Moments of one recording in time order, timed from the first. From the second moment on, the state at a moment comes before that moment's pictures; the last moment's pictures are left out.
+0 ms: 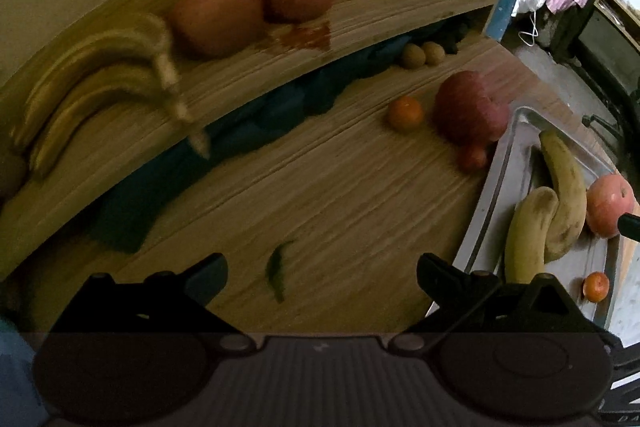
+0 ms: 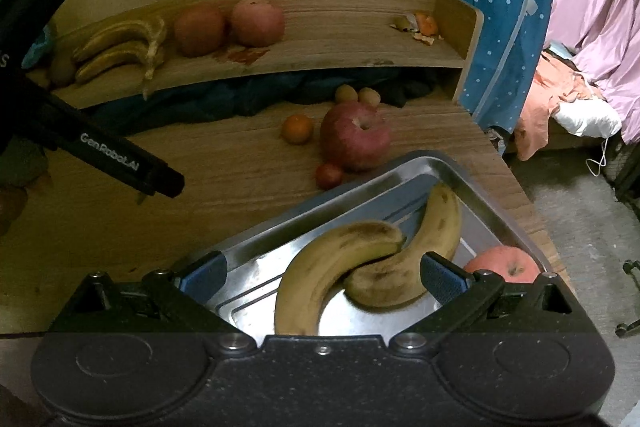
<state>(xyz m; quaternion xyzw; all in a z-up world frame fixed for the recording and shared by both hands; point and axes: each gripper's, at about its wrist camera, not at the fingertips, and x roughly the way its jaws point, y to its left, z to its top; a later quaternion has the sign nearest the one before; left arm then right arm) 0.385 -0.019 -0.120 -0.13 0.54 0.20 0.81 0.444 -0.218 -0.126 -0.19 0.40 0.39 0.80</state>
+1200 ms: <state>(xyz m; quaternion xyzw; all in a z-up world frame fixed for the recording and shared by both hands) 0.510 0.000 -0.166 -0.15 0.54 0.23 0.80 0.559 -0.158 -0.168 -0.22 0.39 0.47 0.76</state>
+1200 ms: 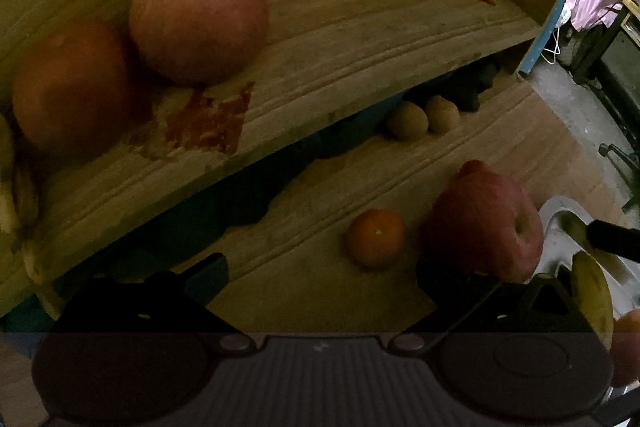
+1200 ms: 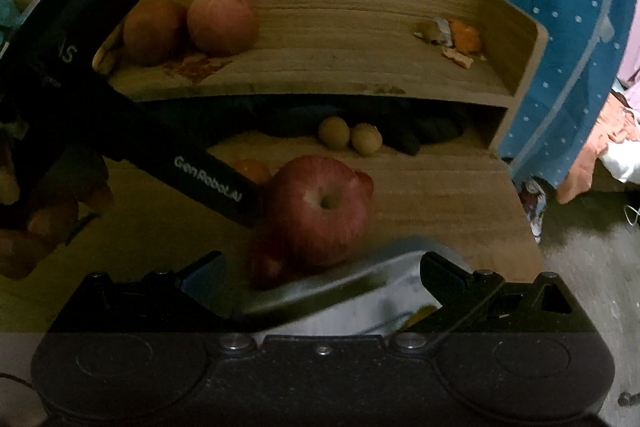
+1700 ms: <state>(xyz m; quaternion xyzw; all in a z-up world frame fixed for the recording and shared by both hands) 0.520 -0.004 -0.167 -0.18 0.51 0.23 0.81 0.582 -0.135 -0.180 -0.22 0.38 0.49 0.75</state>
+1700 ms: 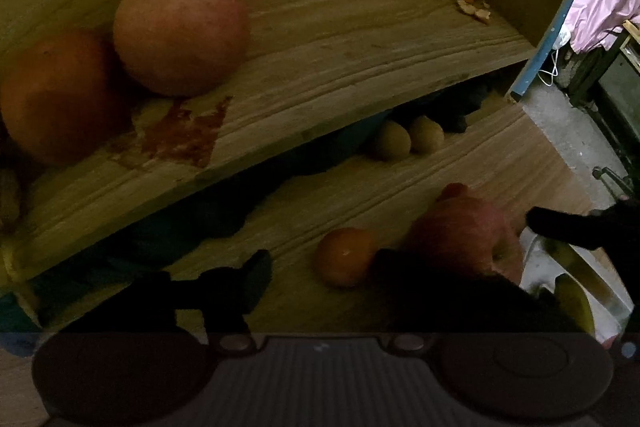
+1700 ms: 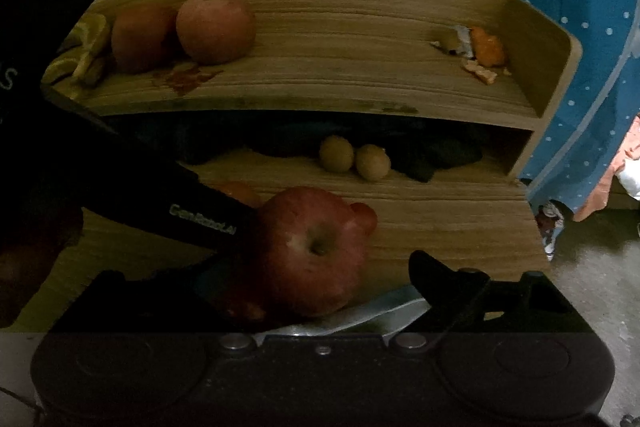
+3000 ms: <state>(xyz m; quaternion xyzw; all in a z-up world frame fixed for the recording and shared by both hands) 0.494 0.004 -0.161 -0.19 0.52 0.25 0.80 0.577 -0.108 -0.200 -0.22 0.39 0.49 0.75</state>
